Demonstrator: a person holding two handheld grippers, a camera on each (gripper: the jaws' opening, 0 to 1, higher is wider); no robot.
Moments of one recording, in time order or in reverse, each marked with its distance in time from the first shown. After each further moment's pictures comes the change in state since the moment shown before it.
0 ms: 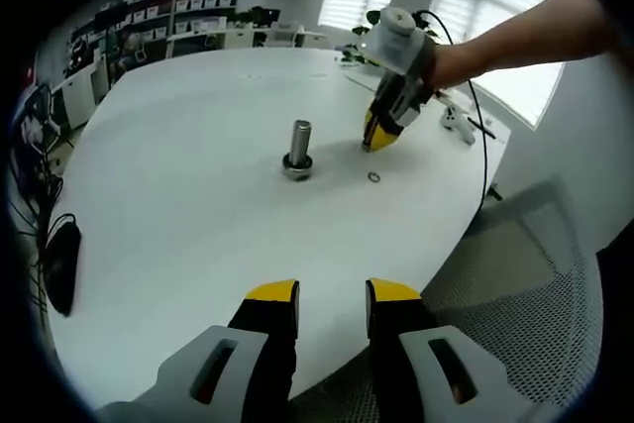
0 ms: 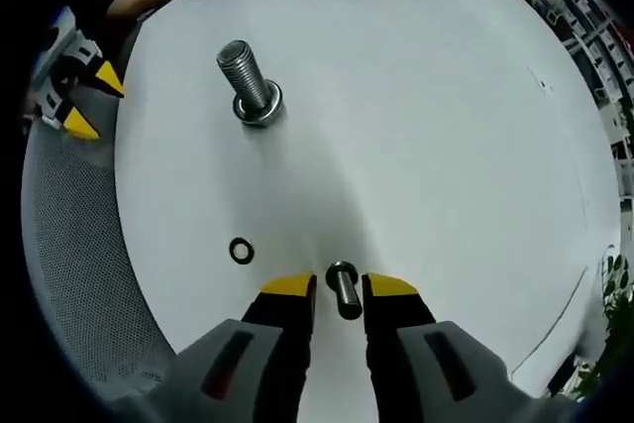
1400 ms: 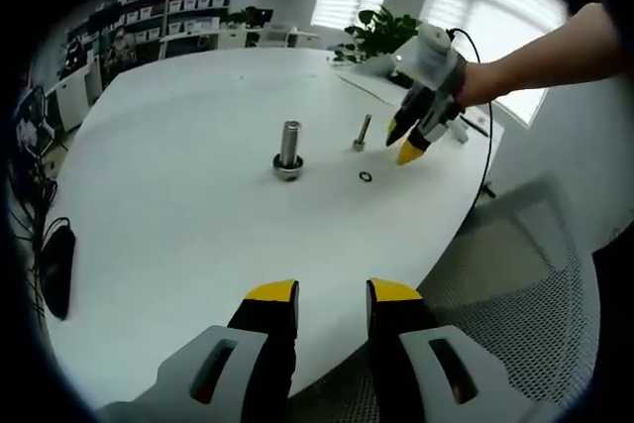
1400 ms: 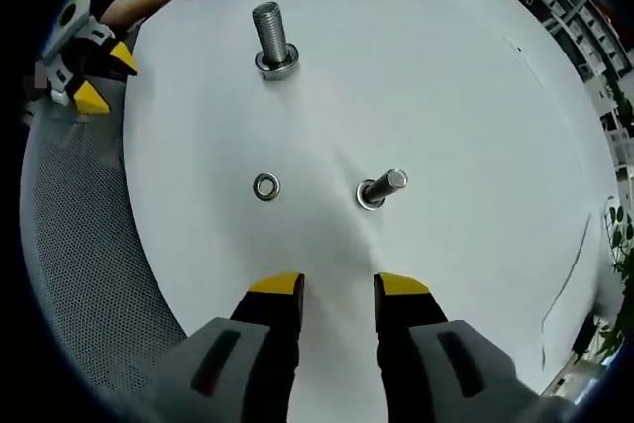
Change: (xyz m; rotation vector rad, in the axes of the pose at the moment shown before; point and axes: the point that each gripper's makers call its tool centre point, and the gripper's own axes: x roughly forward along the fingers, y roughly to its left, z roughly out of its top) left arm -0.001 -0.006 0.000 0.008 0.000 -0.026; right arm -0.008 0.024 -0.051 0.083 -0.011 -0.028
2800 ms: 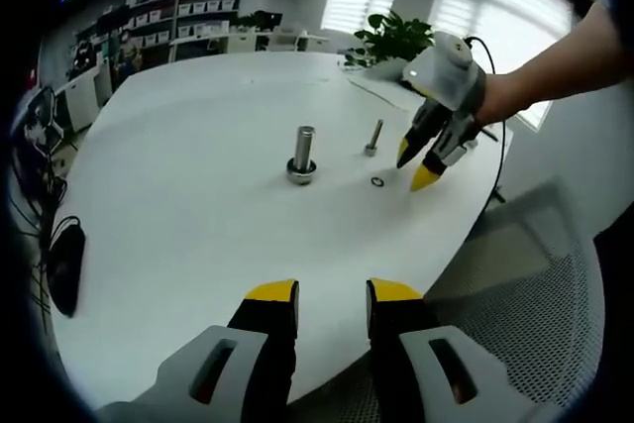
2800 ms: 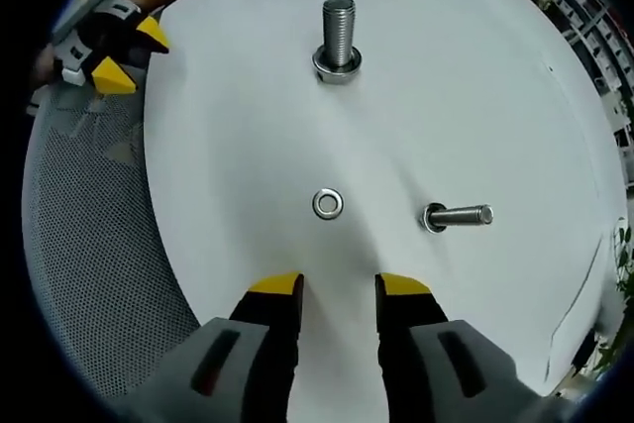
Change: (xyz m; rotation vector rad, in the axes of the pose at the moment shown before) left arm -0.002 0.007 0.003 -0.005 -0.019 0.047; right arm 0.006 0.042 0.014 -0.055 0.007 0.051
